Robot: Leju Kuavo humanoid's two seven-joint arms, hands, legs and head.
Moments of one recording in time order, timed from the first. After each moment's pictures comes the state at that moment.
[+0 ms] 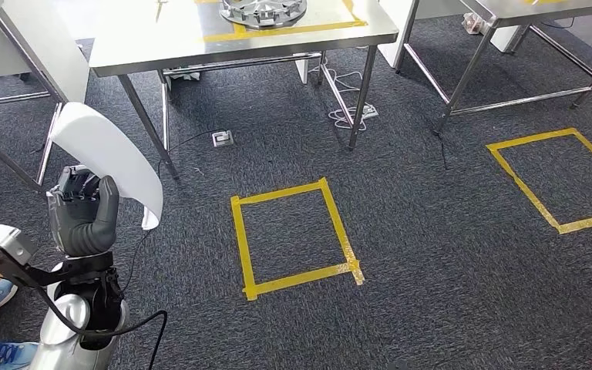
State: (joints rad) left arm -0.05 0.09 -0.20 -1.74 0.18 0.13 -0.39; right arm -0.05 -0.09 0.50 -0.22 -0.09 -0.22 -0.01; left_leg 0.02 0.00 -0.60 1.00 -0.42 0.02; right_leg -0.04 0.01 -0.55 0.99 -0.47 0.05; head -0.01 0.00
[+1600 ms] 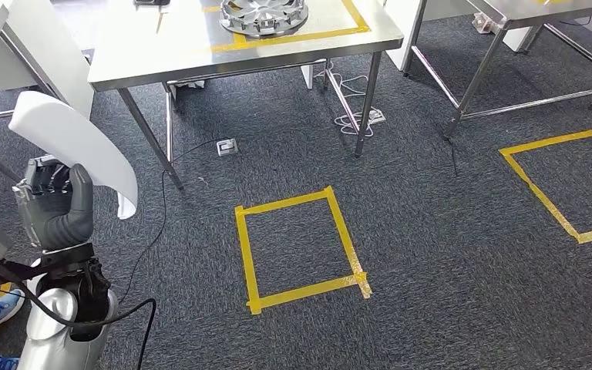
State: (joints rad) left arm -0.07 0.08 -0.11 -1.77 0.13 0.19 -0.38; right arm -0.03 -0.07 0.50 -0.22 -0.10 -0.22 -0.02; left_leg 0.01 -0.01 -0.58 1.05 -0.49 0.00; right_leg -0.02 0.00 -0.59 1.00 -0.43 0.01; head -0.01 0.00
